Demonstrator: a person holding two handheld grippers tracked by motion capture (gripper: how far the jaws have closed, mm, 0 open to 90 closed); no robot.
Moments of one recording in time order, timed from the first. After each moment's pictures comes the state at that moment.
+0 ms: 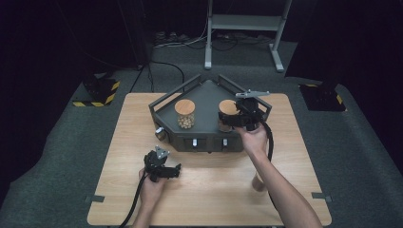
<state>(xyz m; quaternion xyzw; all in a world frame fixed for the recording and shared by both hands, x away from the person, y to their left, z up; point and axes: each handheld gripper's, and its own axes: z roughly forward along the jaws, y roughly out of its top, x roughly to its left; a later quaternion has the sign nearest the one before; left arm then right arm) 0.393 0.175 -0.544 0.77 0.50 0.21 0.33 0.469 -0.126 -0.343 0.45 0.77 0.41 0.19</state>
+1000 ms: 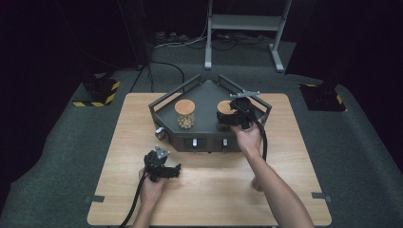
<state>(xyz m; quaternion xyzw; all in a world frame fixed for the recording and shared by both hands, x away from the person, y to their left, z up) 0.393 0.175 -0.544 0.77 0.50 0.21 0.33 0.489 -0.114 -0.364 0.46 0.77 0.38 0.21</state>
